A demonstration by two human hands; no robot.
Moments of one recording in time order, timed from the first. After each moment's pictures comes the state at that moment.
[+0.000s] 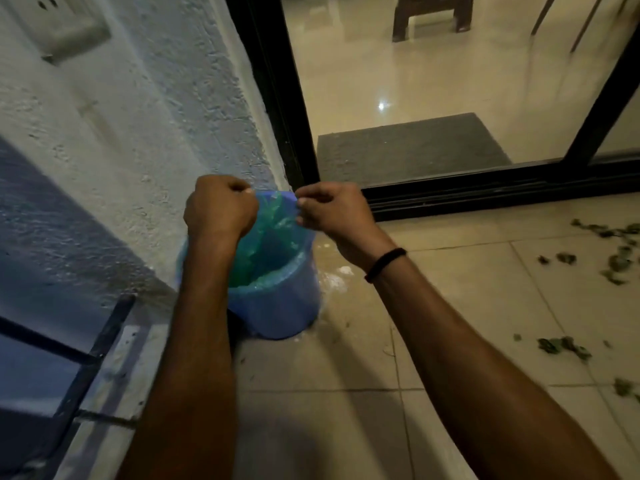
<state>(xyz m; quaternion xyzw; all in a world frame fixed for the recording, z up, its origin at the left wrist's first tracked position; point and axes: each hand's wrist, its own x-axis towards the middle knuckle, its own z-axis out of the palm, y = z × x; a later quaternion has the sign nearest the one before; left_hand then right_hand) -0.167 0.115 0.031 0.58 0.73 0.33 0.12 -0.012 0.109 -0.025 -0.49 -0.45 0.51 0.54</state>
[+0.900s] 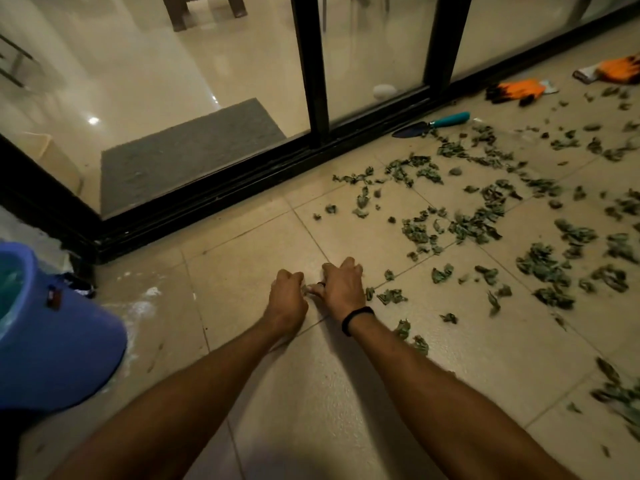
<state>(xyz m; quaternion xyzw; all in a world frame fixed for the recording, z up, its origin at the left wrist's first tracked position) 0.163 -0.010 -0.228 0.87 0.45 -0.01 0.21 0.272 -0.078 -0.231 -0.87 -0.40 0.21 0.21</state>
